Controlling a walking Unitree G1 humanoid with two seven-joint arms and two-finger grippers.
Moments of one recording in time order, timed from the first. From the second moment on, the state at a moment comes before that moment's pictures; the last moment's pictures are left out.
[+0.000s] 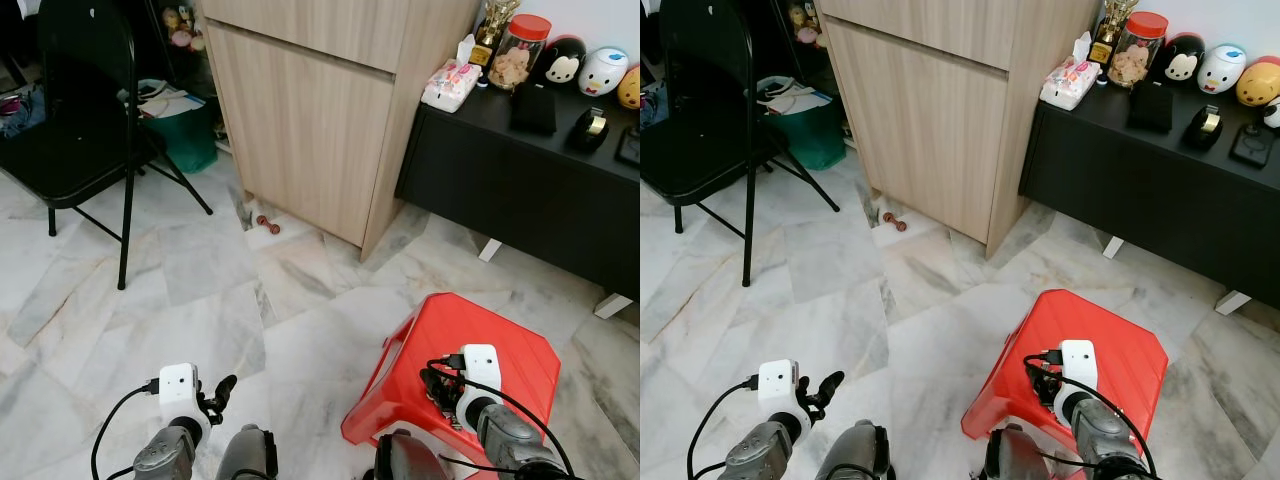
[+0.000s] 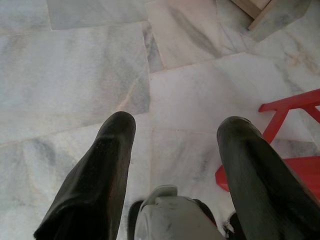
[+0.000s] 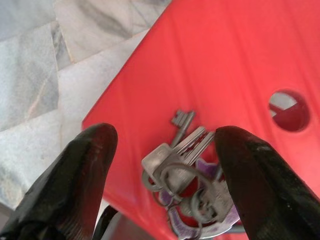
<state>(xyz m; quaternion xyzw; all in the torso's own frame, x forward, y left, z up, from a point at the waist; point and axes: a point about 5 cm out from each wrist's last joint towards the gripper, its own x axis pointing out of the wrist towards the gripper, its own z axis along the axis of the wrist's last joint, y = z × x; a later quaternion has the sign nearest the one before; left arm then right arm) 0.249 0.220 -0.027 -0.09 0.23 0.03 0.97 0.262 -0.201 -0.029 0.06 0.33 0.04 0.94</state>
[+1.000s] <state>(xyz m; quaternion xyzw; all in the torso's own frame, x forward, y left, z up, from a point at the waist) 0.241 0.226 -0.031 -0.09 0.24 0.02 0.97 0.254 -0.217 -0.032 0.09 0.33 0.01 0.94</state>
